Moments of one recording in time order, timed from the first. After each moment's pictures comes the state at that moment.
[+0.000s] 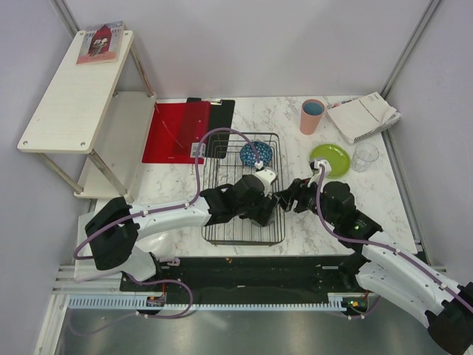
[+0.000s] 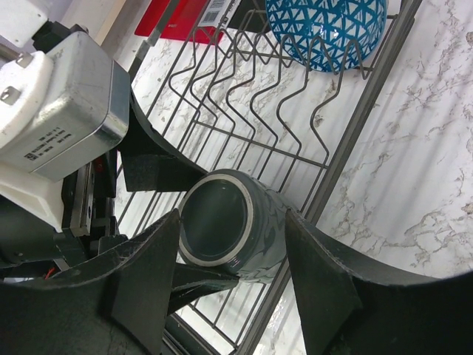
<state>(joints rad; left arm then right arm) -1.06 1.53 0.98 -0.19 -0.16 -0.32 0.64 0.76 0.47 0.01 -0.07 0.53</state>
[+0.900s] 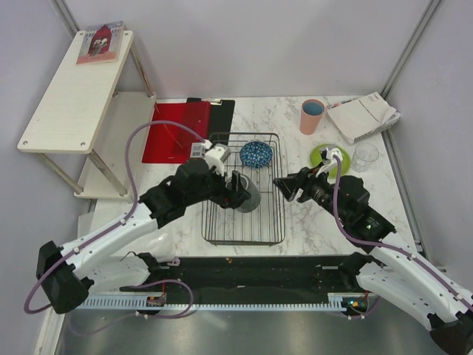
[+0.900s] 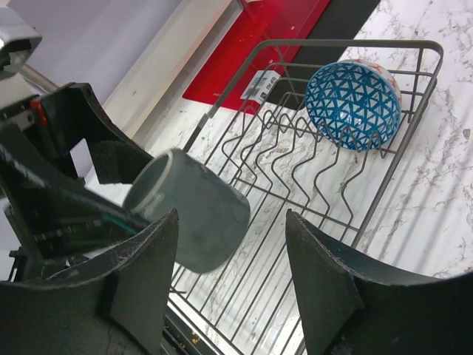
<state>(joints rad) -0.87 1.10 0.90 -0.30 0.01 -0.40 0.66 0.71 0.64 -0.05 -0.04 0.52</state>
